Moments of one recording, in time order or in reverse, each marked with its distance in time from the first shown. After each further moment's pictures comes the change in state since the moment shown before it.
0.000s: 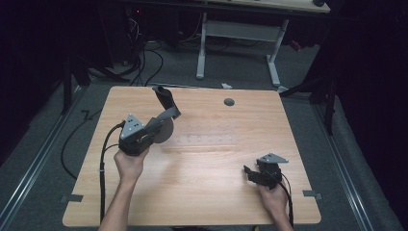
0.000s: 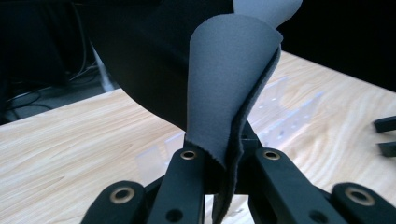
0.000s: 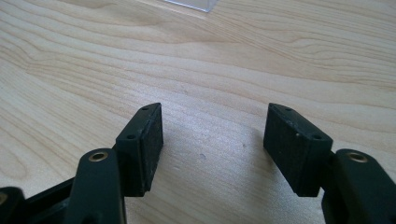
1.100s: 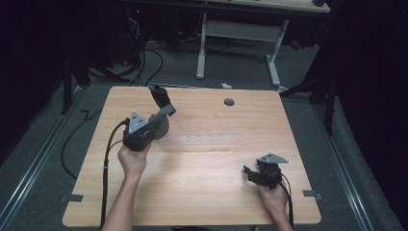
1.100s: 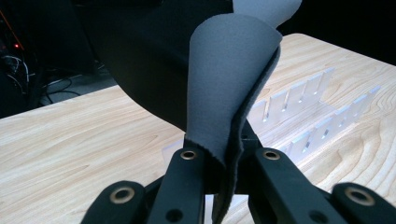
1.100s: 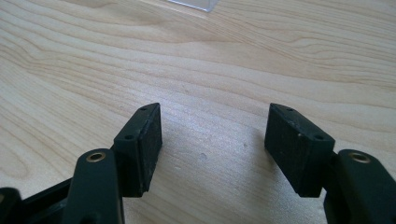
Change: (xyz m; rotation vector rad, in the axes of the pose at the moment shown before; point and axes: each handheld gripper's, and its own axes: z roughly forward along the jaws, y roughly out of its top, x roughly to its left) left arm 0.015 -0.011 0.022 -0.015 0.099 0.034; right arm 0.000 0.000 0.000 0.000 0.000 -0.002
